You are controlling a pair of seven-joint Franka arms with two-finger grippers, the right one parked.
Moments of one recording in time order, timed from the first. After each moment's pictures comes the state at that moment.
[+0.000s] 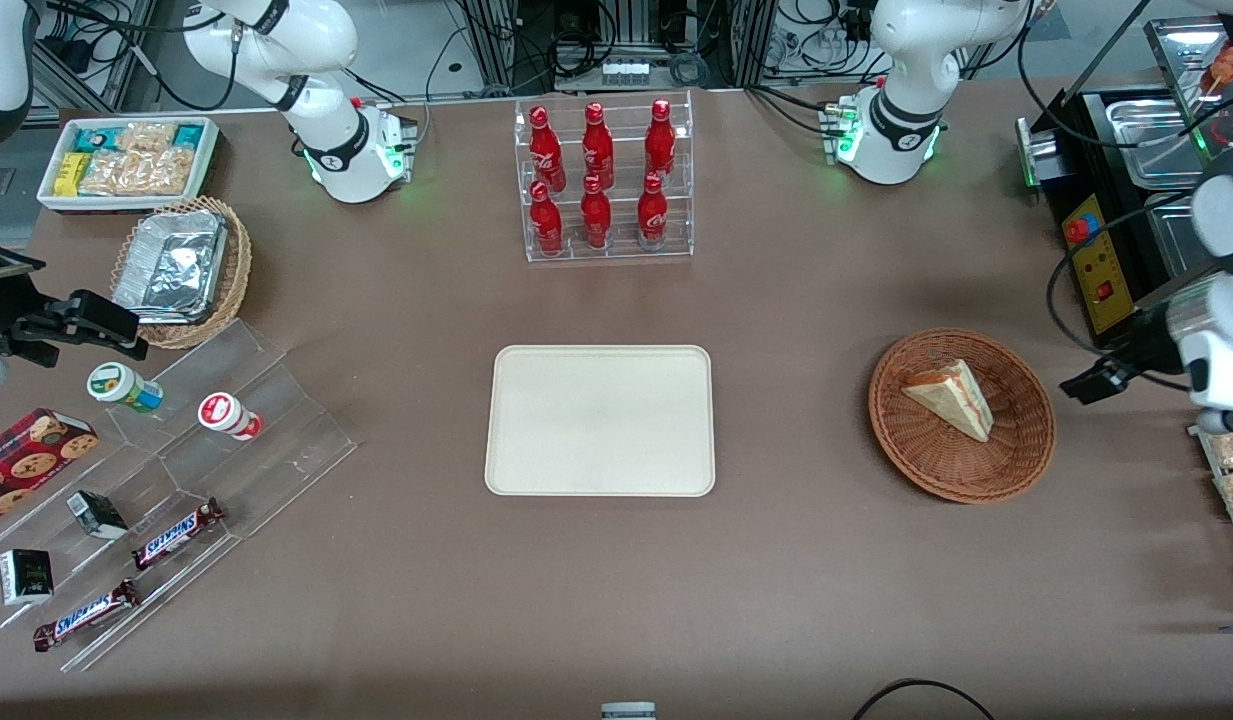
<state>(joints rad) 0.19 0.15 -0.08 -1.86 0.02 1.90 -0.61</state>
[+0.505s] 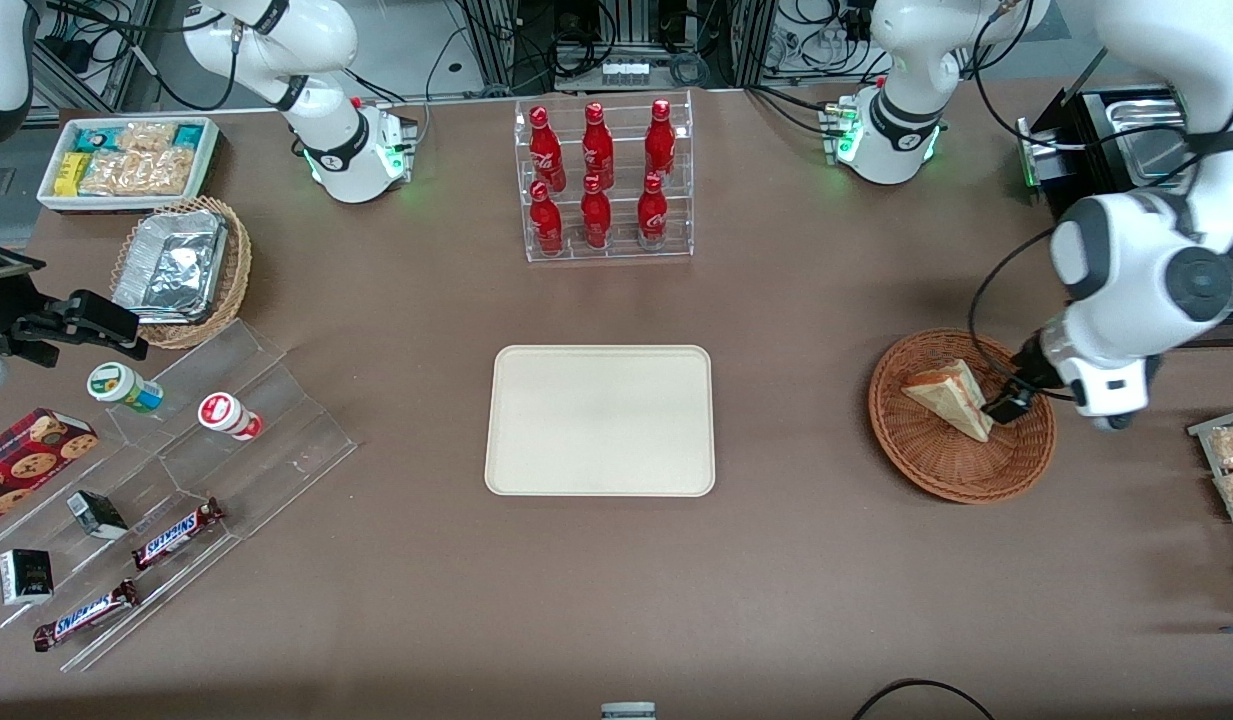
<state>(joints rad) 0.12 0.17 -0.08 -2.19 0.01 2.32 -0.91</state>
